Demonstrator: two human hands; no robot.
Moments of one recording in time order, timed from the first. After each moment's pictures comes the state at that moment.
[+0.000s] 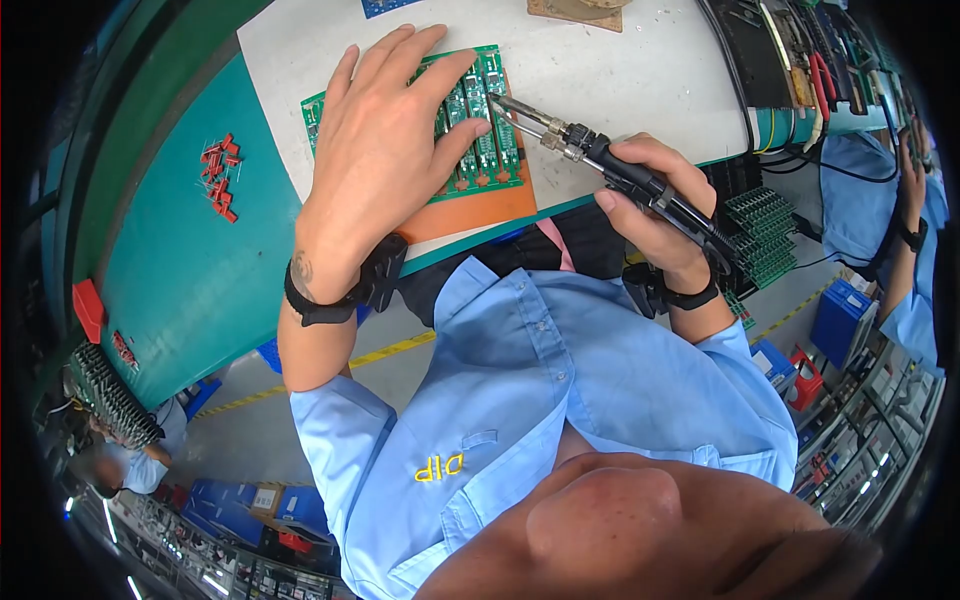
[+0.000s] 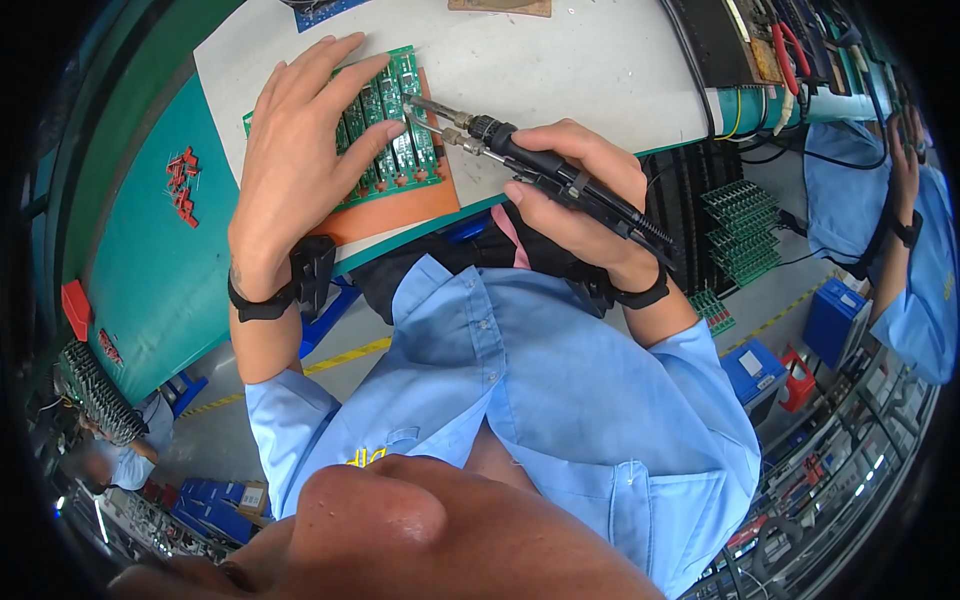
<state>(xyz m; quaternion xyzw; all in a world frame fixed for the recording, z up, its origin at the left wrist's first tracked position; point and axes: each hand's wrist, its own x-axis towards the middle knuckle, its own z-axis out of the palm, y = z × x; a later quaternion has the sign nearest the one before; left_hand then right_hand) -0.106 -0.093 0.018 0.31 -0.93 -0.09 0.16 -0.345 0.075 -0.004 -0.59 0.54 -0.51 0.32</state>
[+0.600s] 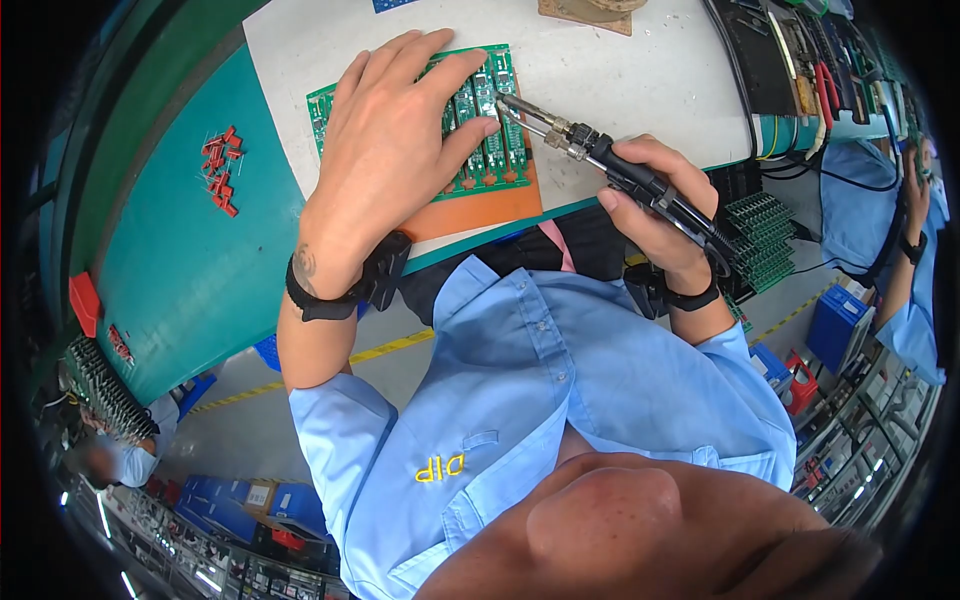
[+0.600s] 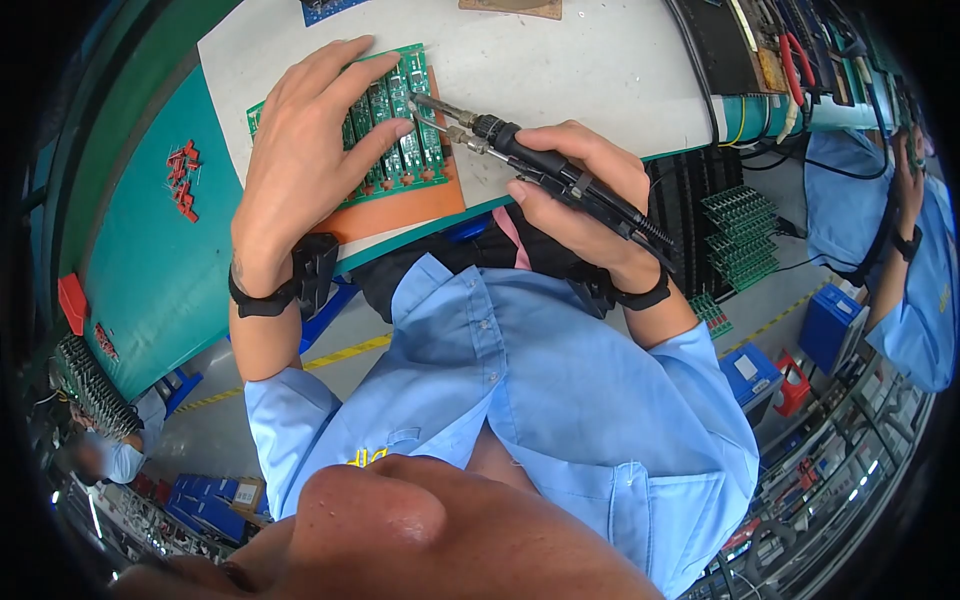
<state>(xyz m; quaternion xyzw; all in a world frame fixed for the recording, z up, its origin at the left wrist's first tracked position) -0.104 -0.094 0.014 0.32 -0.92 -0.13 0.17 -0.344 0.072 -0.004 -0.59 0.55 -0.49 0.31</state>
